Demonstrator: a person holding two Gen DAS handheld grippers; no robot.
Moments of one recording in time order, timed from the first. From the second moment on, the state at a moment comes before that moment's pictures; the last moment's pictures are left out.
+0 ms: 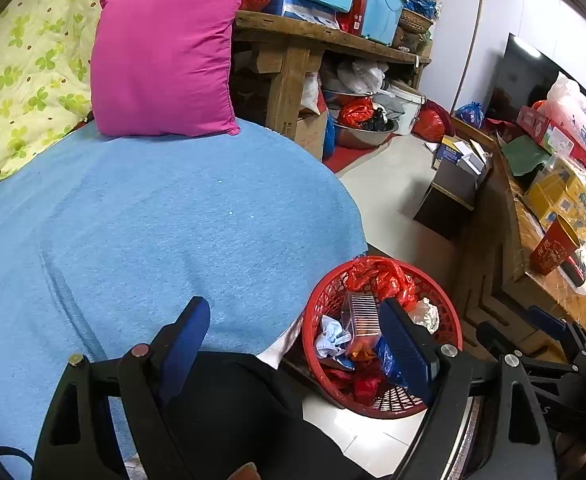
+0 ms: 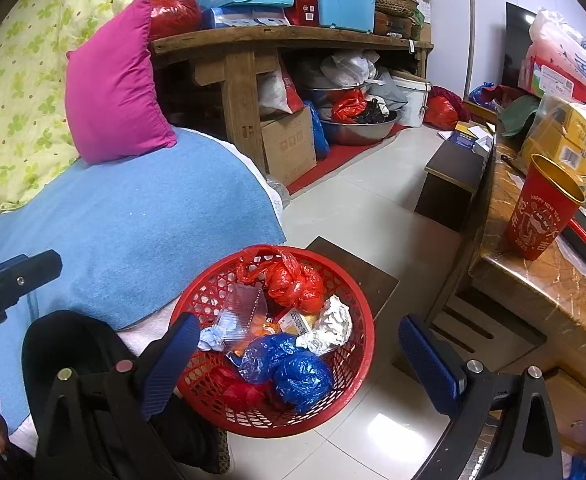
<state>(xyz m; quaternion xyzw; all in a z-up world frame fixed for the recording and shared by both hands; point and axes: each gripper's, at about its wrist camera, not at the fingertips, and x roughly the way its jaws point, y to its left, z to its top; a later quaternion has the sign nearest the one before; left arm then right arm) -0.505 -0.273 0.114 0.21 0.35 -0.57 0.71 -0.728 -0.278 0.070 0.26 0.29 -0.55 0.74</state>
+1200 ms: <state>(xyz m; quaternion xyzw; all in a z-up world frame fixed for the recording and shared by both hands) -0.516 -0.274 0.114 0.22 0.34 -0.58 0.71 -0.730 -0.274 0.068 0.26 0.29 -0.55 0.73</state>
